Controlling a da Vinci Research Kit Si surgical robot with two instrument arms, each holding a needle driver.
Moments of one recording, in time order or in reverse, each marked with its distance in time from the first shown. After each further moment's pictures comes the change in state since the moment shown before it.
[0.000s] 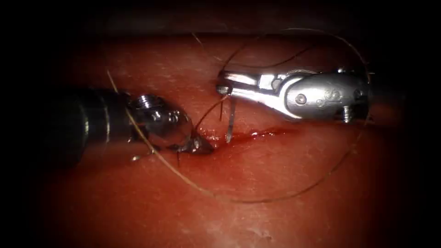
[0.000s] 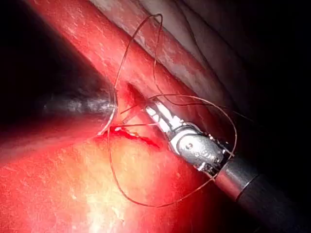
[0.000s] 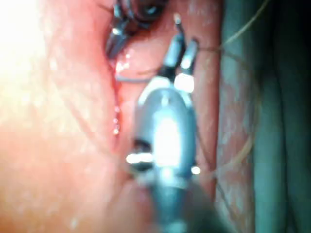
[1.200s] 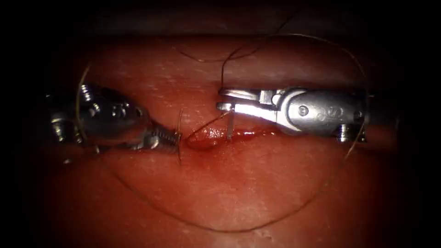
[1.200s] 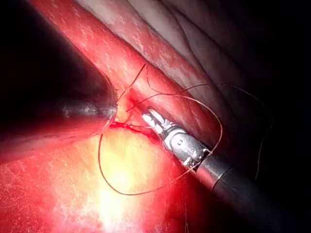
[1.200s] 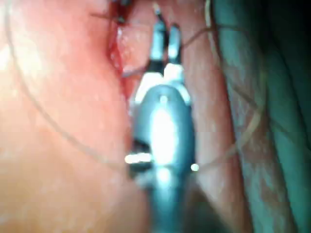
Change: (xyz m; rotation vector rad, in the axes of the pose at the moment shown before) right arm 0.000 0.001 -0.001 0.005 0.017 0.175; left arm -0.001 0.005 -0.007 0.225 -0.083 0.012
